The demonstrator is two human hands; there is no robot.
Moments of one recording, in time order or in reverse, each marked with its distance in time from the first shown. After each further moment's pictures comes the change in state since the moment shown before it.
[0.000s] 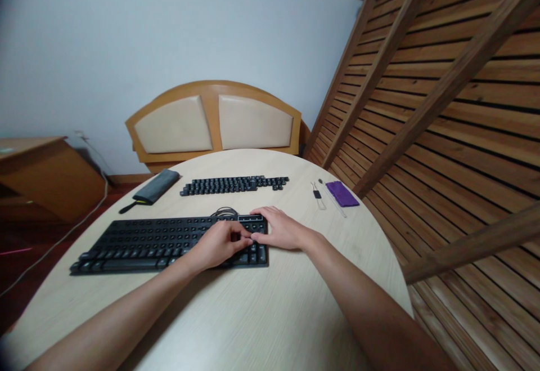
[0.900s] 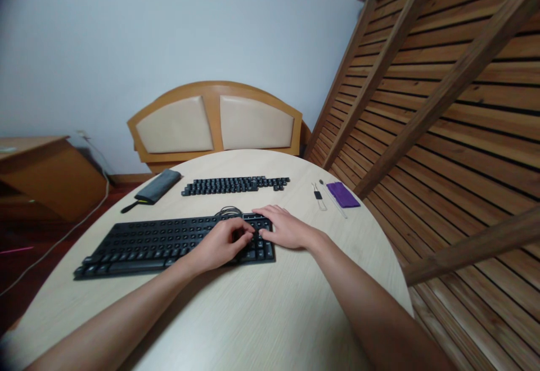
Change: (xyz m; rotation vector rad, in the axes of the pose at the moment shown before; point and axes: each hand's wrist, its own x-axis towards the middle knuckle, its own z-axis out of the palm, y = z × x) left_hand -0.002 0.000 0.003 -0.039 0.084 0.122; right_hand -0.001 0.011 -0.004 -0.076 -0.036 -0.051
